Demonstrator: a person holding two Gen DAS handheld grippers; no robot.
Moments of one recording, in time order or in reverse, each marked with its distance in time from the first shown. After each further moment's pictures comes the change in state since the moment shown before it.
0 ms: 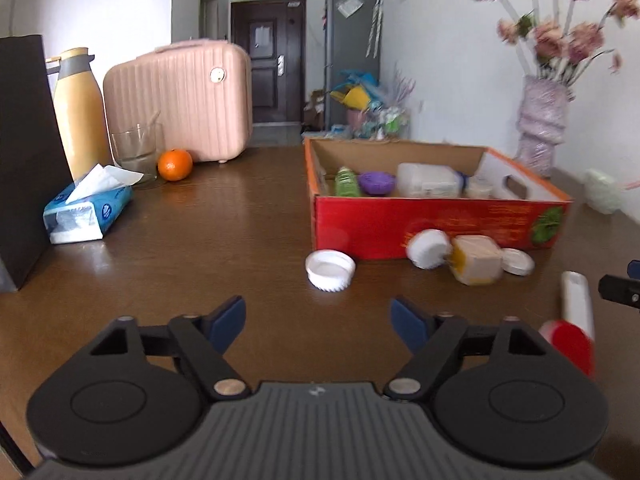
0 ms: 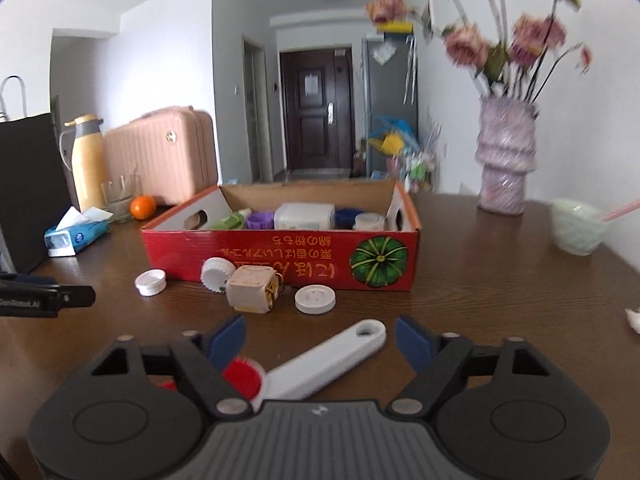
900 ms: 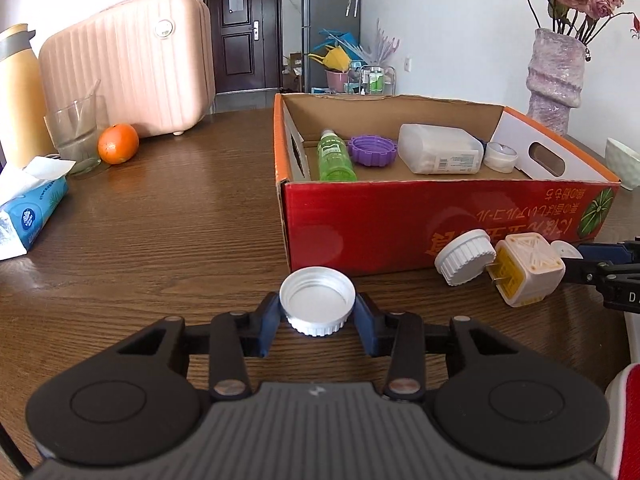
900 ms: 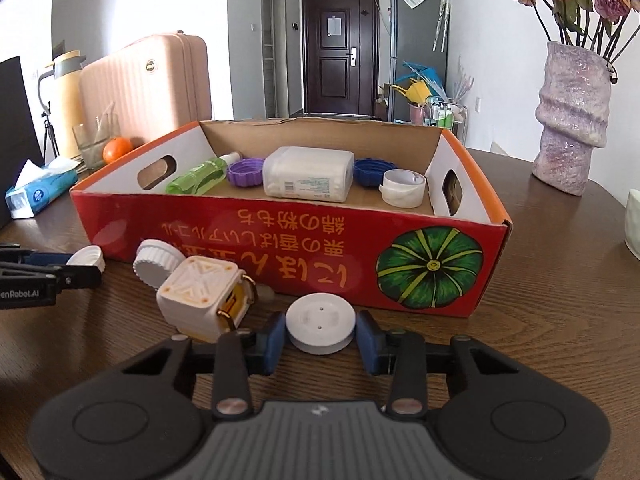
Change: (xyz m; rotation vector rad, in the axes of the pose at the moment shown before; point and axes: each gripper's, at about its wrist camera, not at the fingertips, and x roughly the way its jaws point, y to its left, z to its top) left arm 0.099 -0.009 0.019 0.044 0.105 -0.063; right arm 0.131 -0.003 0.023 -0.073 0.168 0.028
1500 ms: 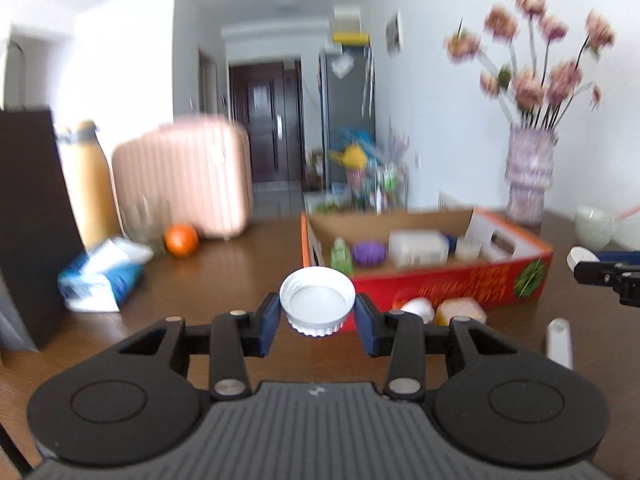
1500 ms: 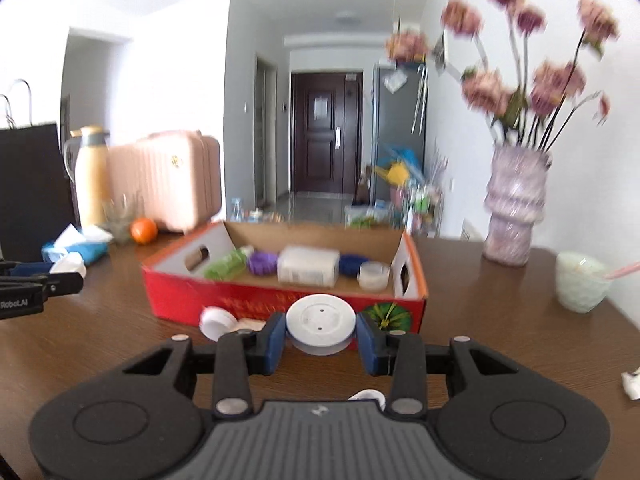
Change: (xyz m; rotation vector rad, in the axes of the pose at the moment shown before) left arm -0.164 -0.016 -0.027 -0.001 -0.346 0.080; right arm -0.152 0.023 -0.017 -0.002 -0.287 -0.060
